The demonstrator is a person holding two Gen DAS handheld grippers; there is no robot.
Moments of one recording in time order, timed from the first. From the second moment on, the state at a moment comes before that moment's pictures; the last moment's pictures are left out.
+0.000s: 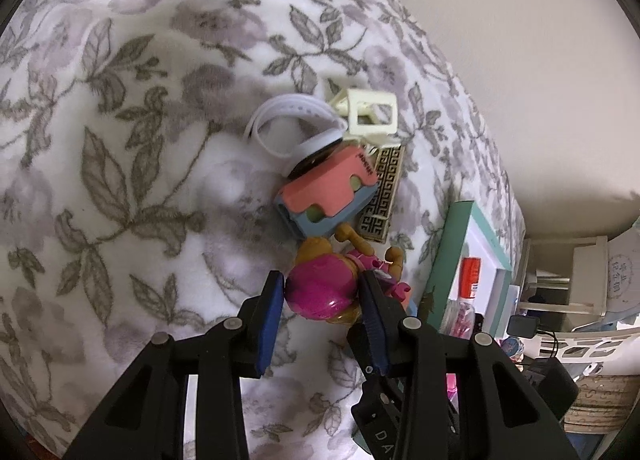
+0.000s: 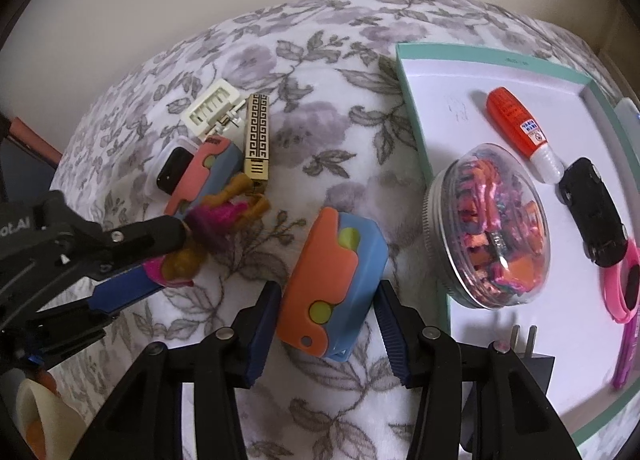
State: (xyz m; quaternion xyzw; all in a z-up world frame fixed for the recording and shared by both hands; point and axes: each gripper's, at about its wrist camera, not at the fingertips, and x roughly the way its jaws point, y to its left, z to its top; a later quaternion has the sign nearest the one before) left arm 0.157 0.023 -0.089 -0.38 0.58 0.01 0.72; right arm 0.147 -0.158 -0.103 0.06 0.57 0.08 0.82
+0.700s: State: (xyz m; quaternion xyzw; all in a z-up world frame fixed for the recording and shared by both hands) left arm 0.150 0.024 -0.008 -0.42 0.49 -0.05 0.76; right arm 0.130 -0.209 0.004 0.10 0.46 0.06 0.88
